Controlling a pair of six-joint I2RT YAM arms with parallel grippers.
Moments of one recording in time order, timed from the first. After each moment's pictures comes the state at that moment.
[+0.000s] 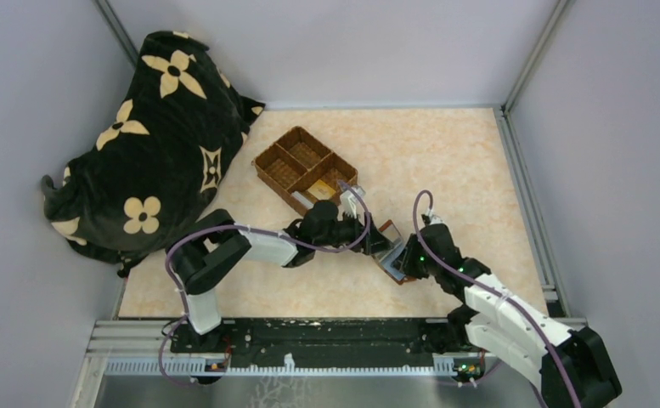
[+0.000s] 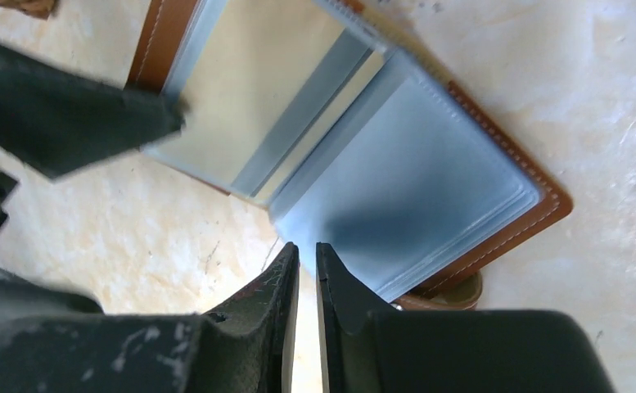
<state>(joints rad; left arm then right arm) -0.96 1.84 0.79 0.79 0.33 -0.76 0.49 0.82 0.29 -0.27 -0.08 0.77</state>
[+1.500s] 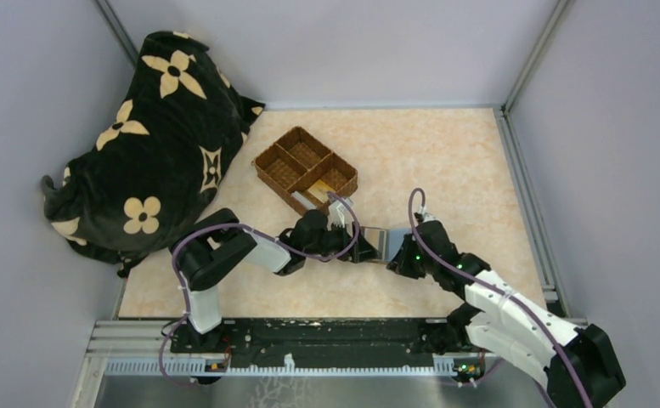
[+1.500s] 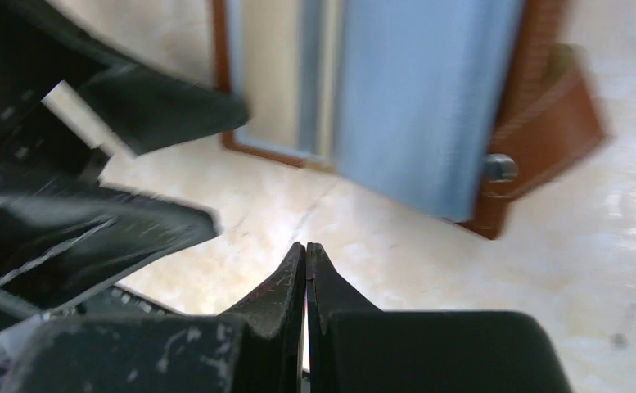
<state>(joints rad) -0.90 1.87 0.66 0.89 0.36 -0.81 0.54 0.81 0.35 -0.38 -0.08 0.79</state>
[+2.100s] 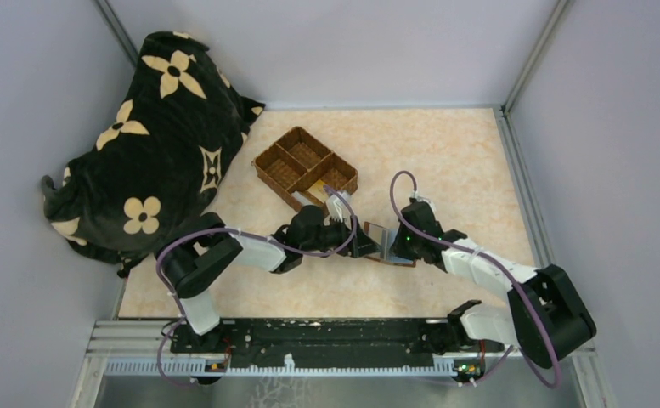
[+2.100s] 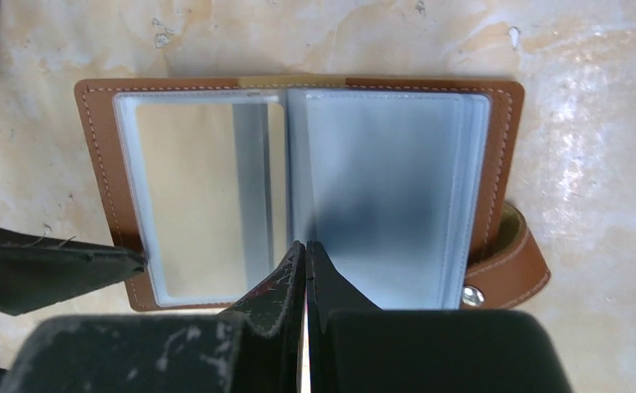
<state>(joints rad) -0.90 1.79 0.67 0.84 0.34 -0.80 0.51 1.17 0.49 -0.24 0.03 0.71</state>
